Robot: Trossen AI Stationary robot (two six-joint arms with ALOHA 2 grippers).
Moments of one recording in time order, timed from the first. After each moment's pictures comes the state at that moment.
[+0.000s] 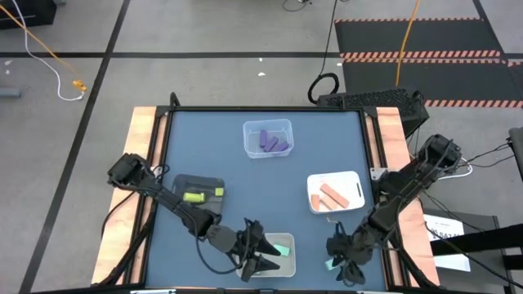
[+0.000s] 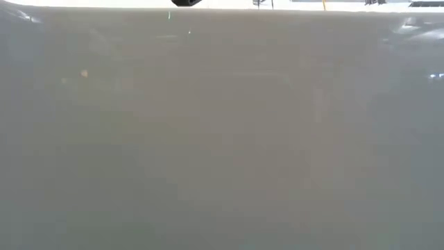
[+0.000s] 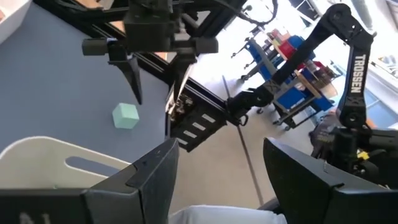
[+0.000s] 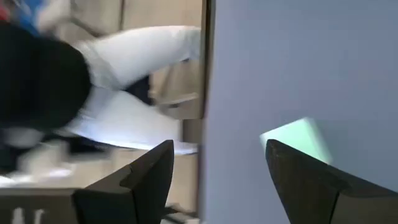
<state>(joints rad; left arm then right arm) -0.56 1.86 1.16 0.54 -0.19 -0.78 0.86 1.41 0.66 0.01 -0.14 1.07</state>
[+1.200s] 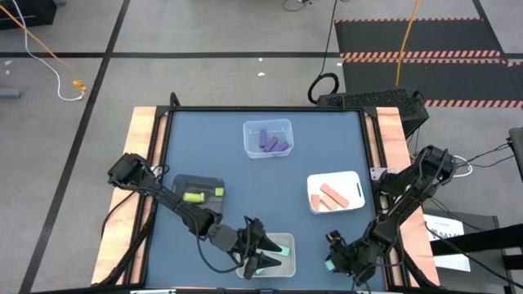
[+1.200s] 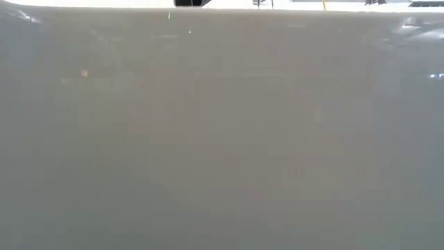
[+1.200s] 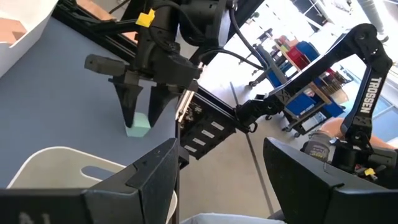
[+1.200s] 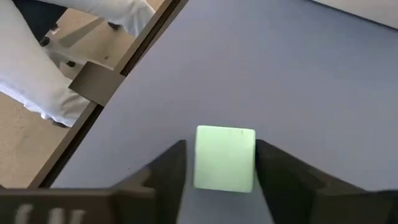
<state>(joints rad) -0.56 1.86 1.16 0.53 -0.23 -0.76 0.99 1.56 0.66 -0.02 0.21 0.46</state>
